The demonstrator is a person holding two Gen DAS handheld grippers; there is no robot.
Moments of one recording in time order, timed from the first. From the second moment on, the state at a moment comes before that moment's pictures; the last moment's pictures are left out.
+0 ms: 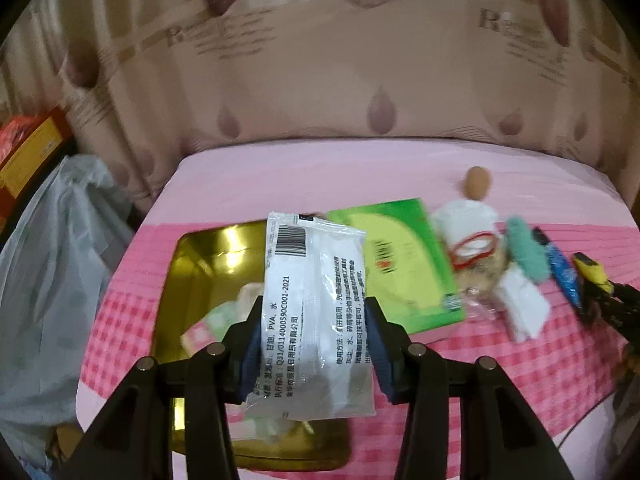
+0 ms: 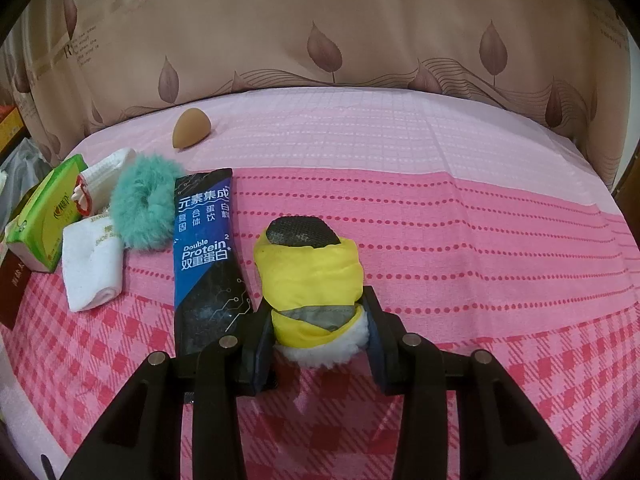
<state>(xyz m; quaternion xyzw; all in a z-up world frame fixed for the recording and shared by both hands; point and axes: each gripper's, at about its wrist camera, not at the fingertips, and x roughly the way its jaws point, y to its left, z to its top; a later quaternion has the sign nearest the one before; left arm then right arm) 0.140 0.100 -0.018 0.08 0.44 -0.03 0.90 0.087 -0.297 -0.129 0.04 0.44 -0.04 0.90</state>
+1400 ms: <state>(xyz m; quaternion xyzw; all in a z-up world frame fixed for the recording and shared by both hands) 0.150 0.187 -0.079 0.00 0.49 0.00 0.87 0.087 -0.291 -0.129 0.01 0.44 -0.05 0.90</state>
